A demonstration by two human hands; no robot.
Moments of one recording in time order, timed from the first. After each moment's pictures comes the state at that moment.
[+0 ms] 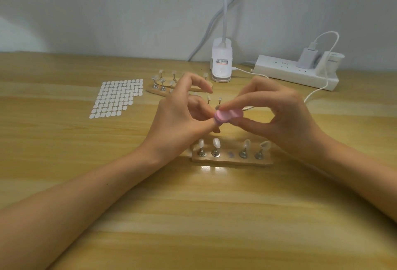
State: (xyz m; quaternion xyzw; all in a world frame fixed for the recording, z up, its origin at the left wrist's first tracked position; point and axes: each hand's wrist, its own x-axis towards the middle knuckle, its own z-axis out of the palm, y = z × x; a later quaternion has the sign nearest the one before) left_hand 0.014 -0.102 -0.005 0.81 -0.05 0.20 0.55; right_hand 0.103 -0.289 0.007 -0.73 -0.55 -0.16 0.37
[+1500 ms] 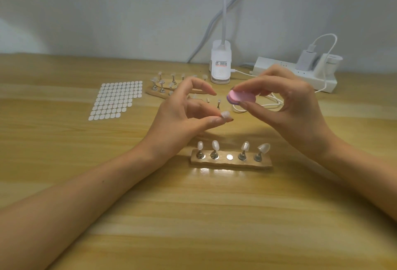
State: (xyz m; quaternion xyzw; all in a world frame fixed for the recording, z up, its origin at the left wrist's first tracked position) left_hand 0.017 -0.098 -0.005 0.77 -0.08 0.14 0.62; right_hand 0.104 -0.292 0.012 -0.77 -0.46 -0.20 0.41
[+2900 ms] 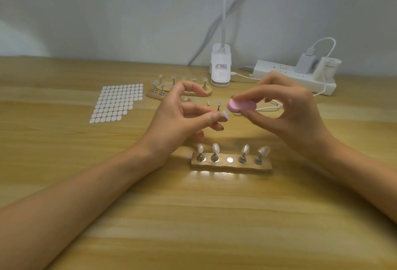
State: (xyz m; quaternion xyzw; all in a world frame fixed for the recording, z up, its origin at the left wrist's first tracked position) left_hand 0.017 -0.095 -0.004 0.71 -0.04 0.12 0.69; right_hand 0.108 -0.295 0.008 -0.73 -0.51 -0.19 0.41
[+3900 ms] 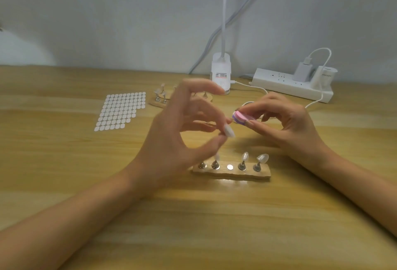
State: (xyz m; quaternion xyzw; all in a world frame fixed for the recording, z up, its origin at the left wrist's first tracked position) left_hand -0.009 -0.099 0.012 0.77 -0.22 0.25 0.54; right_hand 0.120 -0.307 -0.009 -0.75 -0.45 -0.11 0.47
